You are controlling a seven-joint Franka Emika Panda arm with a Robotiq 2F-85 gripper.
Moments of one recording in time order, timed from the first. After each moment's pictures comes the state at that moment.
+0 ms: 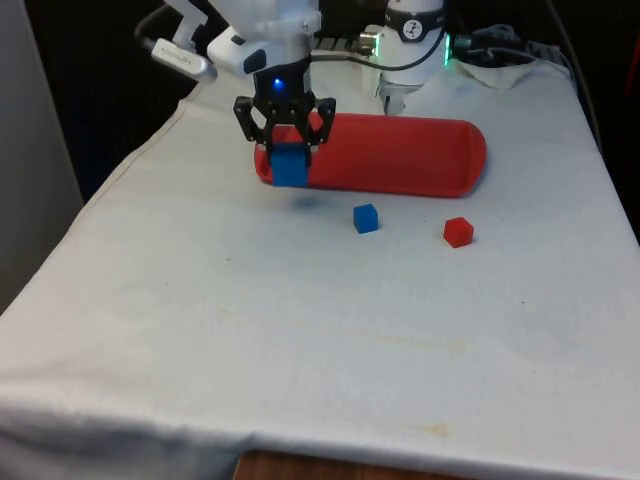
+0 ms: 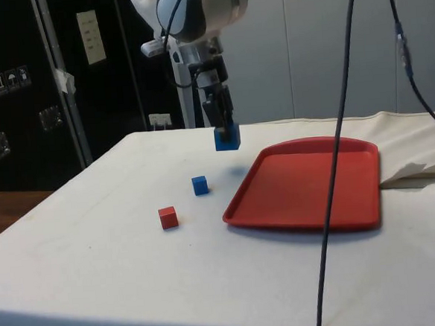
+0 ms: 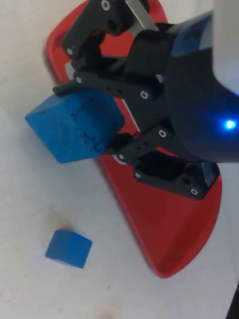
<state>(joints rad) 0.40 0.47 -0.70 -2.09 0.32 2.30 -0.57</state>
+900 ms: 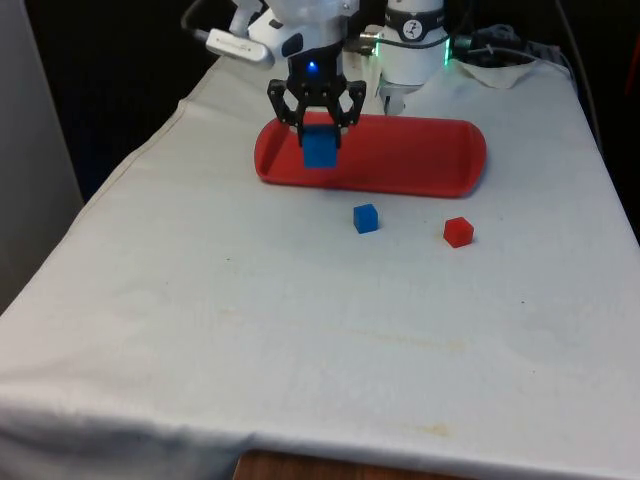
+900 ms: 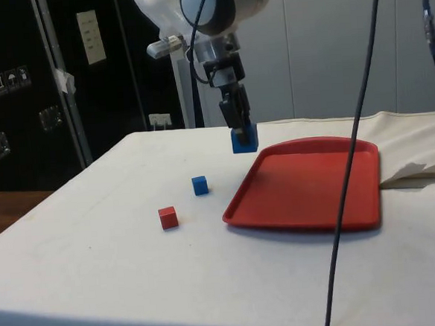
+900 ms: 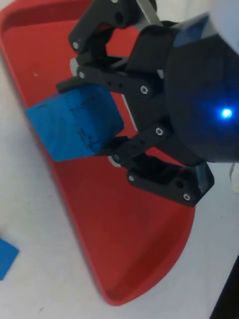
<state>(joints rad) 0.44 0.30 -0.68 -2.28 0.18 2.35 -0.44</state>
